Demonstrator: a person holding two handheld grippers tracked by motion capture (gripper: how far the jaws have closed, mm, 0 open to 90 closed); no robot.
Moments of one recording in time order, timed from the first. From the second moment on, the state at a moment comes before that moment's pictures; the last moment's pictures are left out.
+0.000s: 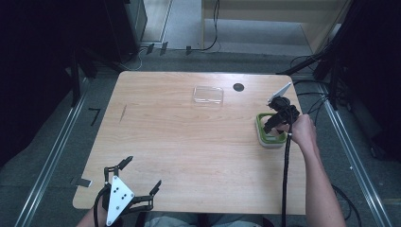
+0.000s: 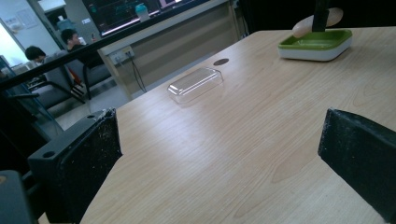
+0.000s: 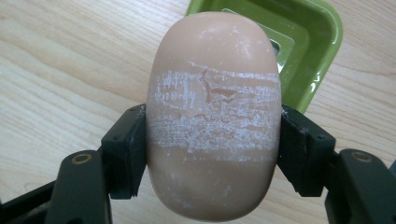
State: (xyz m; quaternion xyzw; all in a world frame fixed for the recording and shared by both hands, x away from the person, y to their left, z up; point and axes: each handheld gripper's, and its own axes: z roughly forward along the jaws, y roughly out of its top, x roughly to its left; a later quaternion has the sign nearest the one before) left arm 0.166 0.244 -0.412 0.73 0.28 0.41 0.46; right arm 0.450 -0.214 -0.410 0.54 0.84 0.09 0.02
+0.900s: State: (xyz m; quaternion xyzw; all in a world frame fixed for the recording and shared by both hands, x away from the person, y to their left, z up) left arm 0.166 0.244 -0.412 0.73 0.28 0.41 0.46; right arm 0.461 -0.218 -0.427 0.59 0.80 0.10 0.04
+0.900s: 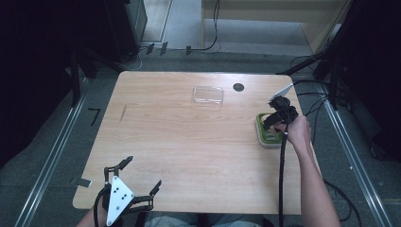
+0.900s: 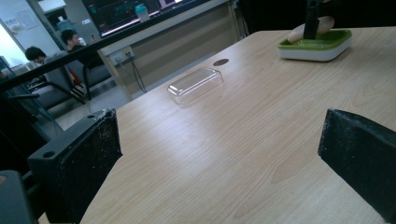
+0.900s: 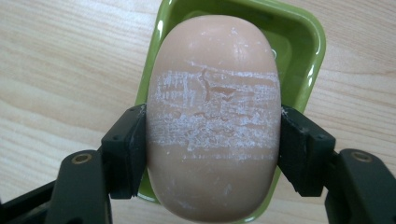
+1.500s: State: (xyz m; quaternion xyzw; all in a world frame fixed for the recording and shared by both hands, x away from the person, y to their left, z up) left arm 0.165 0.244 -0.412 0.73 0.28 0.41 0.46; right arm 0.466 -0.218 -0.440 0.60 0.79 0.09 0.04
